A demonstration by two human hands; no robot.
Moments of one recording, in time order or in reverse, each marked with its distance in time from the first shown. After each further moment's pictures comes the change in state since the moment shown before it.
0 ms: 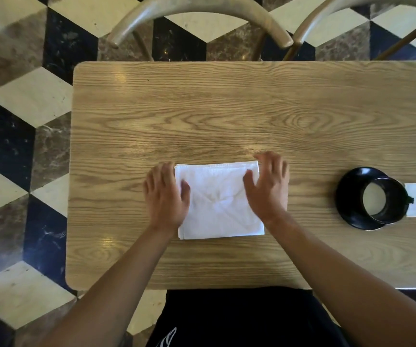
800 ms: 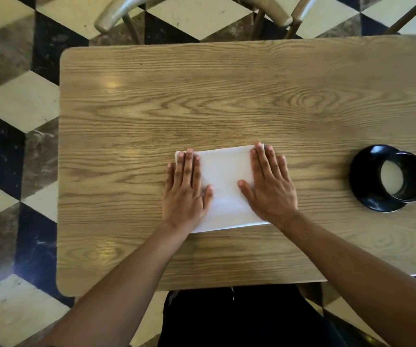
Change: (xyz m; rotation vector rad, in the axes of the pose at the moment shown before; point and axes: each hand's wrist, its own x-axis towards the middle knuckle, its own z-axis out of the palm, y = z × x) left_hand -0.026 -0.007 0.048 0.208 -0.202 0.277; right_hand -0.040 0.041 0.034 -0.396 -0.246 -0.200
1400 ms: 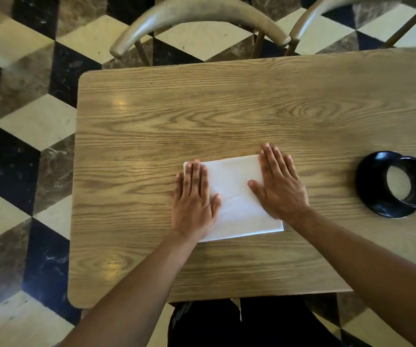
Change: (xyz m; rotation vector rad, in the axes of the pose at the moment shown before) left_hand -0.001 0.003 0.000 0.028 -0.011 0.010; right_hand 0.019 0.018 0.005 -0.017 0.038 -0.045
